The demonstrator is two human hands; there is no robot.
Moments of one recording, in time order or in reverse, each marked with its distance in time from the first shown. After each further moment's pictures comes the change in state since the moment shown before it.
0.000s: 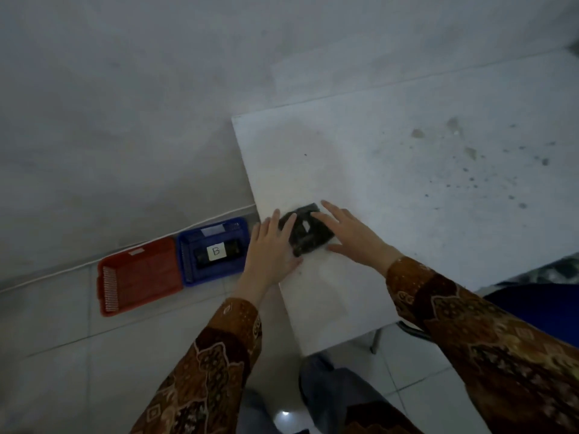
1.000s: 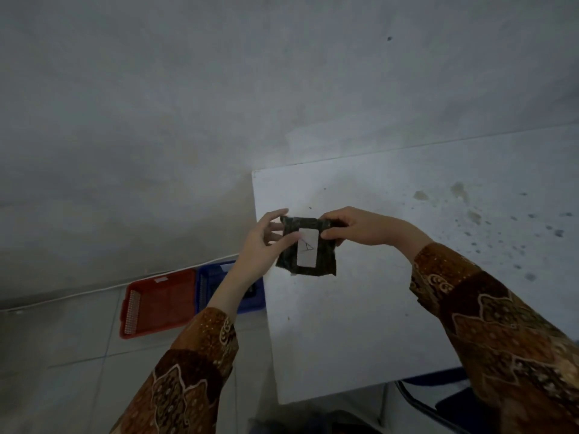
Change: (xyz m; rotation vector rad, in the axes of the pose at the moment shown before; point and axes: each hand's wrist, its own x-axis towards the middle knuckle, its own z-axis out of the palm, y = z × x) left_hand 0.016 0.049 -0.125 -1.120 0.190 -0.142; right_hand 0.026 0.010 -0.162 0.610 -0.302 -0.190
